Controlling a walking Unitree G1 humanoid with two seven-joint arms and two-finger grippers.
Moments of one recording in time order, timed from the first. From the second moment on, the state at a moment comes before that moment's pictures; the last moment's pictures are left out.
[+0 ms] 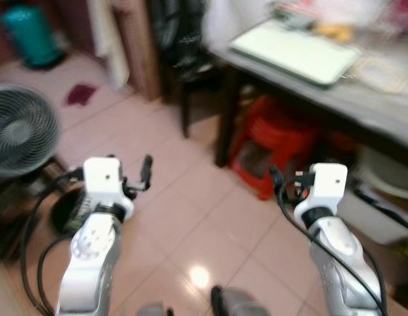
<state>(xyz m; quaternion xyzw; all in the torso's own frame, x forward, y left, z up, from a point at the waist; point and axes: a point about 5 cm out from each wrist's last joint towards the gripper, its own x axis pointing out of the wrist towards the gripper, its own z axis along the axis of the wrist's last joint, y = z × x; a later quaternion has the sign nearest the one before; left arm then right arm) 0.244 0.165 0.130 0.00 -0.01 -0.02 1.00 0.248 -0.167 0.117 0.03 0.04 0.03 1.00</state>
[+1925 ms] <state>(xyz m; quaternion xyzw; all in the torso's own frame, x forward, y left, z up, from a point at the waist) 0.243 0.136 0.117 0.00 0.00 -0.11 0.99 0.257 -0.161 0.102 -0.02 0.03 0.02 1.00</state>
